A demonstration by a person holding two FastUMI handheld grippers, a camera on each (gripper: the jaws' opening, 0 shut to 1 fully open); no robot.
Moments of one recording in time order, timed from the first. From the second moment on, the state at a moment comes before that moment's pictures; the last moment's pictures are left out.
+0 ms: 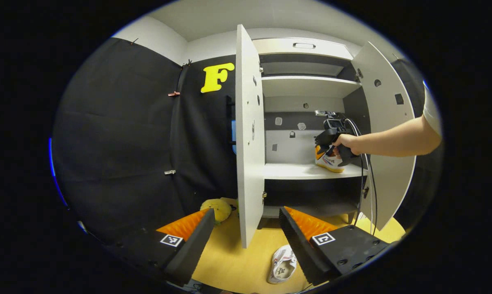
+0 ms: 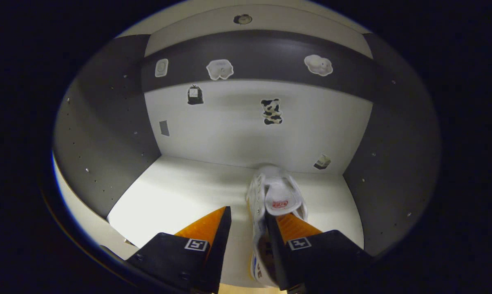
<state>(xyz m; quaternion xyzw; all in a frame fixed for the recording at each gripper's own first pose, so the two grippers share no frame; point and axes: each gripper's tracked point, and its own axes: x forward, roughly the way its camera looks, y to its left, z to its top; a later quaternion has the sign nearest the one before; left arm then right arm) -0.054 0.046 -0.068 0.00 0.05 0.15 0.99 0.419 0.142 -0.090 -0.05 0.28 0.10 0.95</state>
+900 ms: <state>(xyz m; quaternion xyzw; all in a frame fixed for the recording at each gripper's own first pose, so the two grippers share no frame) -0.043 0.044 -0.142 0.00 0.10 0.04 0.99 0.176 0.111 -0.037 0.00 0.11 0.10 0.99</state>
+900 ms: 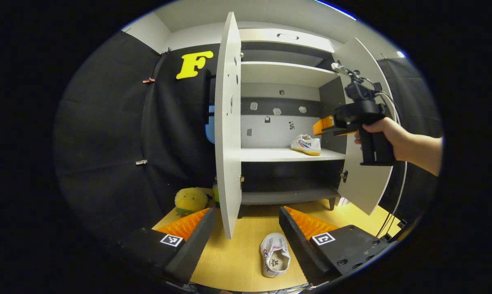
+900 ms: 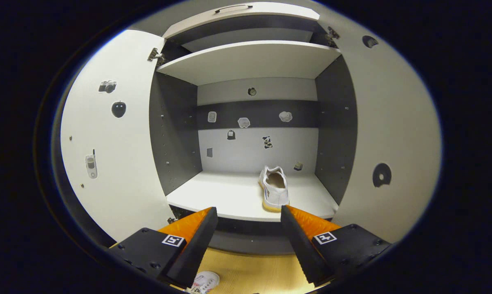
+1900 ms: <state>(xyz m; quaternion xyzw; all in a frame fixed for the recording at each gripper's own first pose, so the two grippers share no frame) 0.012 -0.003 -0.382 0.02 0.32 -0.12 0.94 -0.074 -0.007 -0.207 -0.01 0.27 -0.04 0.96</state>
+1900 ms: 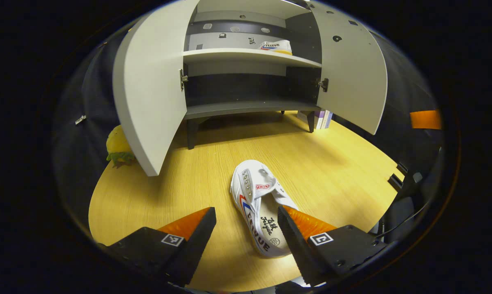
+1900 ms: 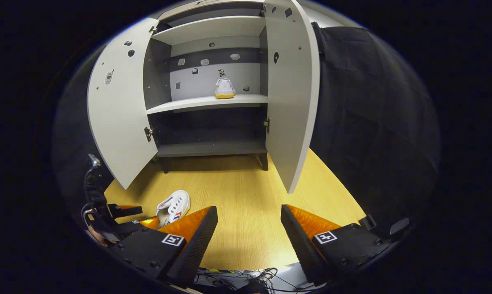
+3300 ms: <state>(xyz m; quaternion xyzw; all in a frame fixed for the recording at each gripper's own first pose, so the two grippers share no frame) 0.058 -0.025 -0.321 -0.03 0.36 0.01 0.93 -0.045 -0.159 -0.189 0.03 0.24 -0.05 0.97</state>
